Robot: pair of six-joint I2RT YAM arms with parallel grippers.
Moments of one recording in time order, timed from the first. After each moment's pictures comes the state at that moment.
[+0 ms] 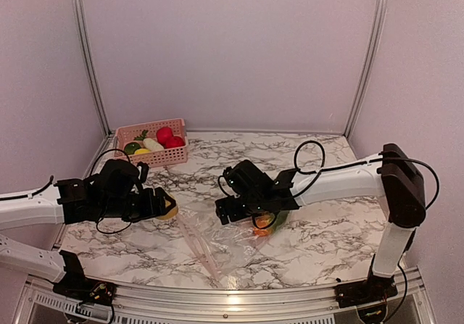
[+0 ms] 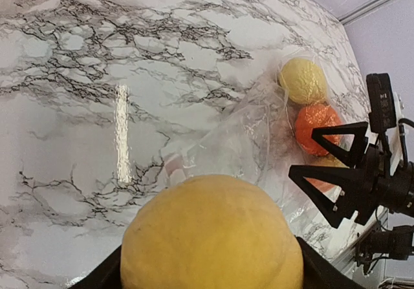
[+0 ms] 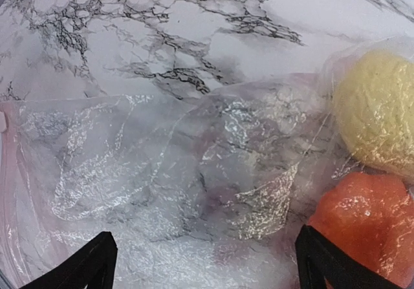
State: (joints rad) left arm -0.90 1.05 0.66 -0.36 -0.12 -0.90; right arm 1.04 1.85 1.21 -0.29 0.20 0.52
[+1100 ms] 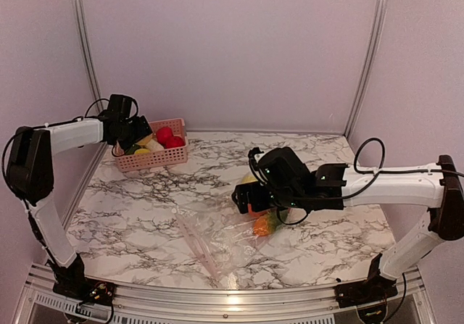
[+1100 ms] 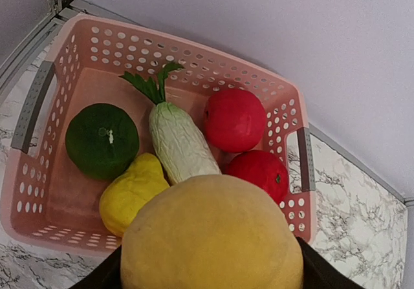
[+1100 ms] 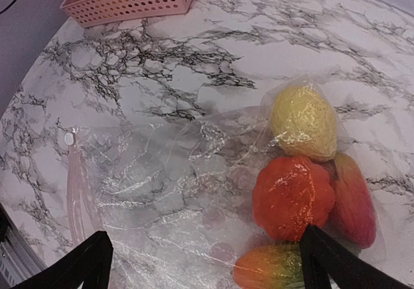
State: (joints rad) left arm -0.23 1.78 1.35 -0.23 -0.09 -0.68; right arm 1.06 1.48 1.06 -0.32 0.29 0.56
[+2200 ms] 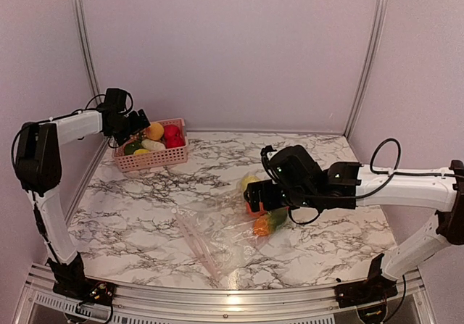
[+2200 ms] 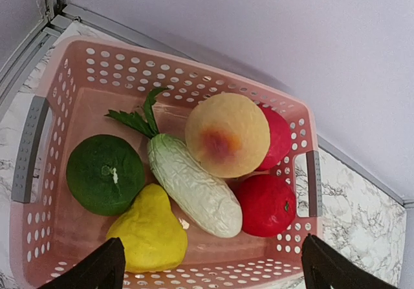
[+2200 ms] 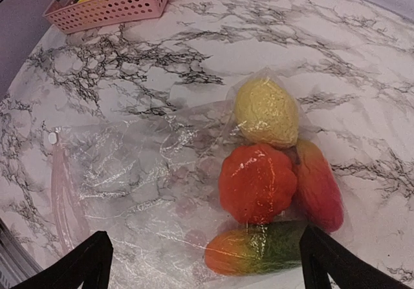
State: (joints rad) left arm -0.14 1.94 1.55 -0.32 0.01 -0.62; right arm 1.04 1.39 1.03 -0.41 0.34 0.57
